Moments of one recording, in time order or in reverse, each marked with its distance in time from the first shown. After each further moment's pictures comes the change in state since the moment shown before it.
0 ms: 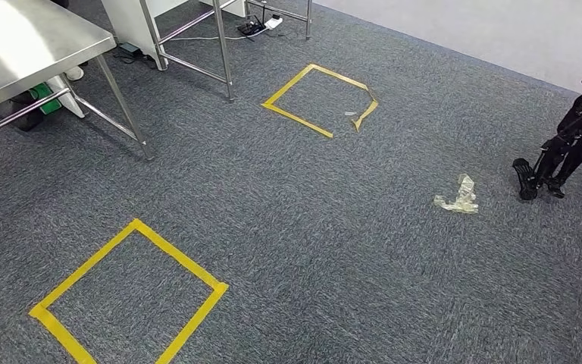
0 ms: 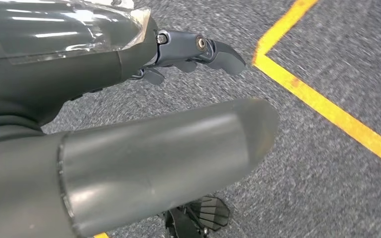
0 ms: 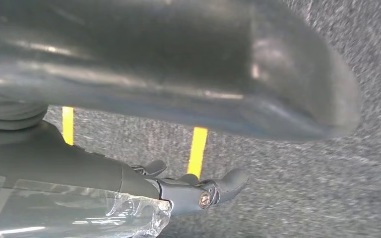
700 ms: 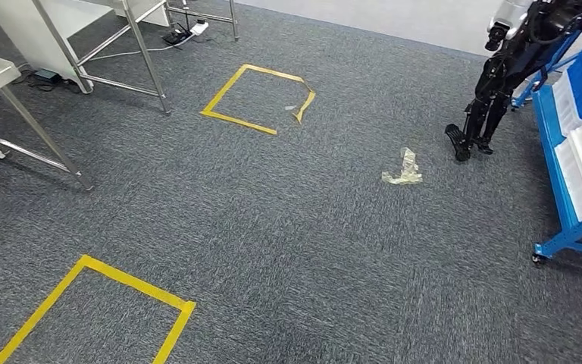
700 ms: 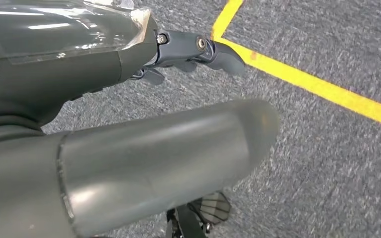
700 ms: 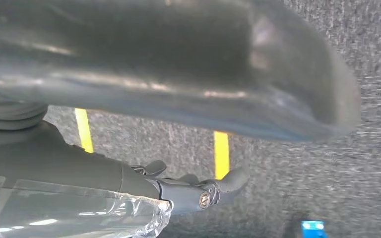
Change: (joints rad) left arm -0.002 -0.002 0.020 0.000 -0.014 -0.014 0.000; right arm -0.008 0.002 0.000 0.000 -0.002 -0.007 0.014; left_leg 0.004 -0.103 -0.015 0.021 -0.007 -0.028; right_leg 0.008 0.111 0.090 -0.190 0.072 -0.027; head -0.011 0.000
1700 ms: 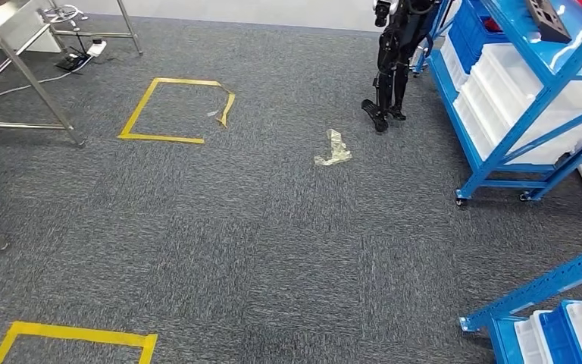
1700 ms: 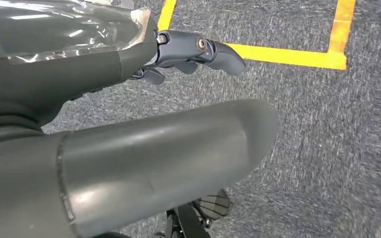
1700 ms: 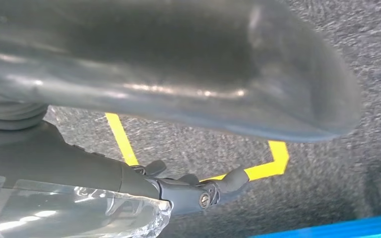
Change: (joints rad) left arm -0.002 -0.007 0.024 0.000 -0.019 -0.006 0.001; right arm 0.003 0.002 0.000 0.000 0.023 -0.011 0.016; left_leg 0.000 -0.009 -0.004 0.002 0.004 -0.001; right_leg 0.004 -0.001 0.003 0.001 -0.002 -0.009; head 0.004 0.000
